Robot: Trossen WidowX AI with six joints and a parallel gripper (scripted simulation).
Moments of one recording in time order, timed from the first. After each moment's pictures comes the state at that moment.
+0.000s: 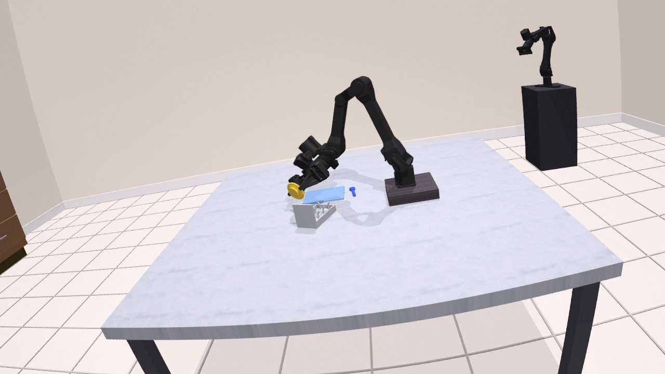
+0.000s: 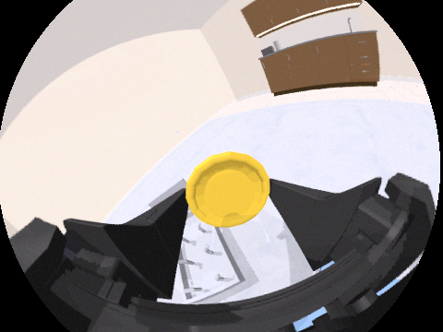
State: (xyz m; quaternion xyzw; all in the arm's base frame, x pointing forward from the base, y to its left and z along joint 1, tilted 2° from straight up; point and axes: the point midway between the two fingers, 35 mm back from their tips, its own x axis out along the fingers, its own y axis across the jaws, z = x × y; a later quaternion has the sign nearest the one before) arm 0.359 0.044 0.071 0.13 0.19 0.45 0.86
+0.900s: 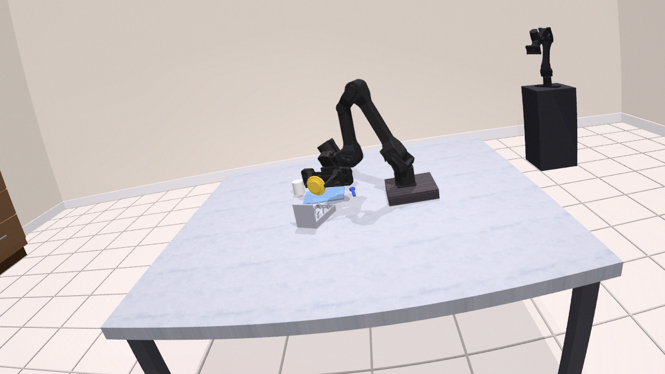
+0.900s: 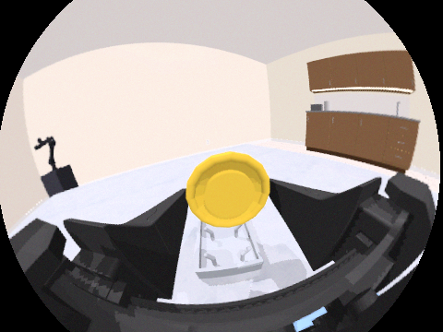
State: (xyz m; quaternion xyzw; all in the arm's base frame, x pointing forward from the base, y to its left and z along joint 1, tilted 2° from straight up) arm 0.286 0.048 0.072 0.00 0.00 0.56 0.83
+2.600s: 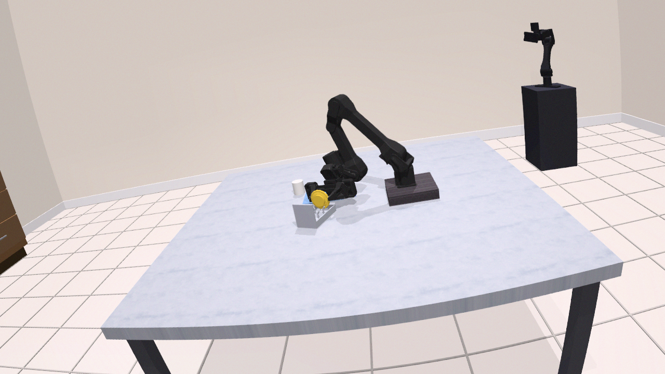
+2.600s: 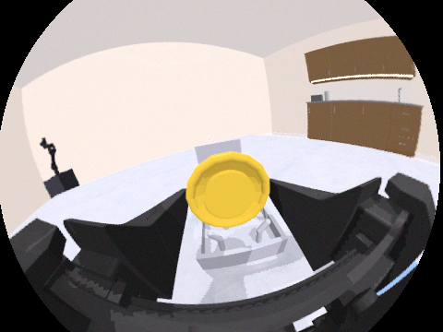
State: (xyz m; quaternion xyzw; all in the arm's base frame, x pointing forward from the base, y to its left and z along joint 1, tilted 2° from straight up) arm 0.281 0.060 0.027 0.02 0.02 0.56 0.83
